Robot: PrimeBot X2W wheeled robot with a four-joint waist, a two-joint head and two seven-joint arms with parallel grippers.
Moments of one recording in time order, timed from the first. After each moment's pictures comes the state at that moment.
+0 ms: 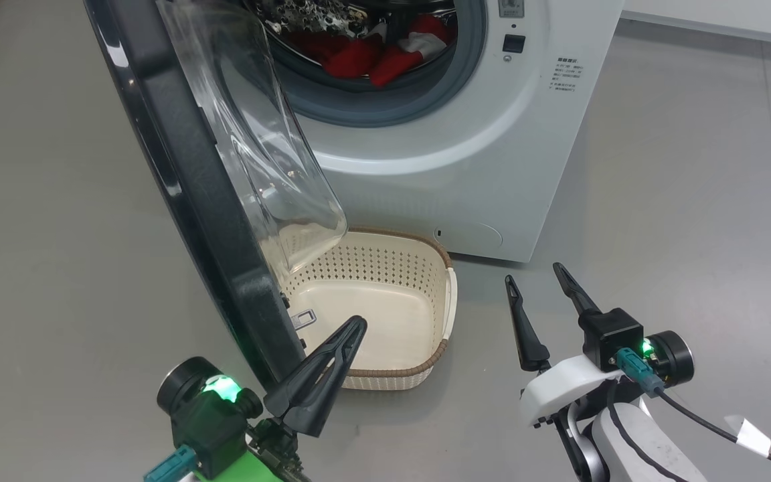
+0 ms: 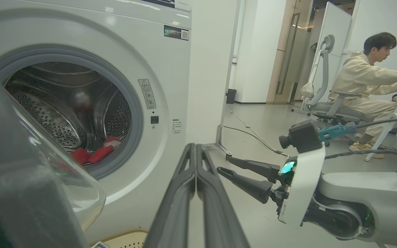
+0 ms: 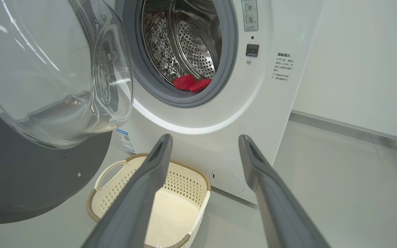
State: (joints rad) left arm -0.12 0.27 -0.66 -0.21 -0.52 -0.13 -0.26; right arm -0.19 -0.06 0.40 0.35 0.25 -0.13 -0.26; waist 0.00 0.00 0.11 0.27
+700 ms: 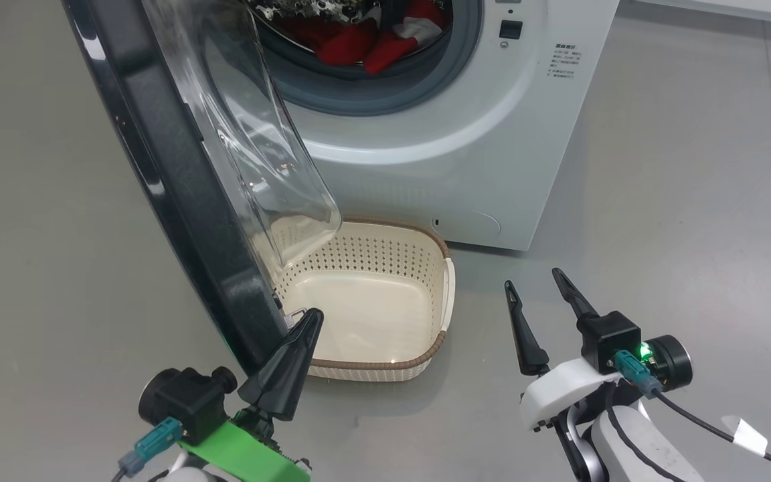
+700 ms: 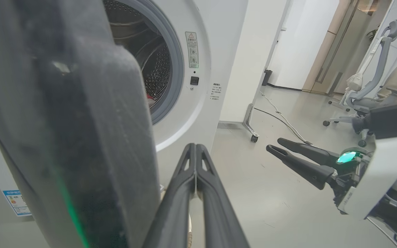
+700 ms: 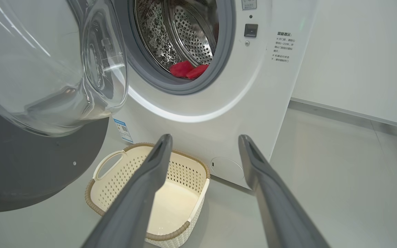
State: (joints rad) left arm -0.11 0.21 -0.56 0.01 -0.57 -0.13 -0.26; right arm -0.19 -0.06 0.41 0.38 0.26 -0.13 -0.26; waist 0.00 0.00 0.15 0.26
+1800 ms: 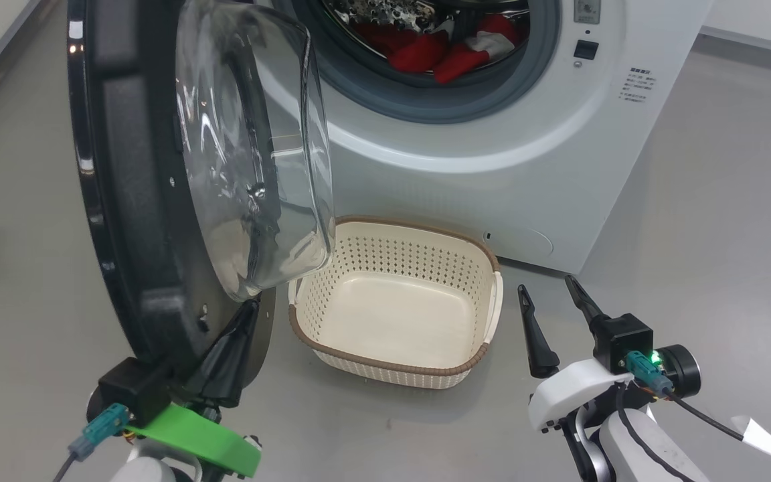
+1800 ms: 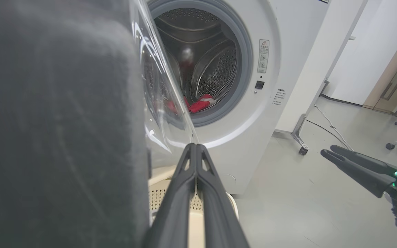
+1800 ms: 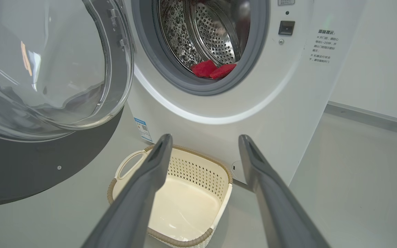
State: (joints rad) left arm -0.11 0.19 -0.42 0.14 -0.59 -0.07 -0.26; right arm -0.19 -0.06 0.38 0.41 0.29 -0.13 -0.26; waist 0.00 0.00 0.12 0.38
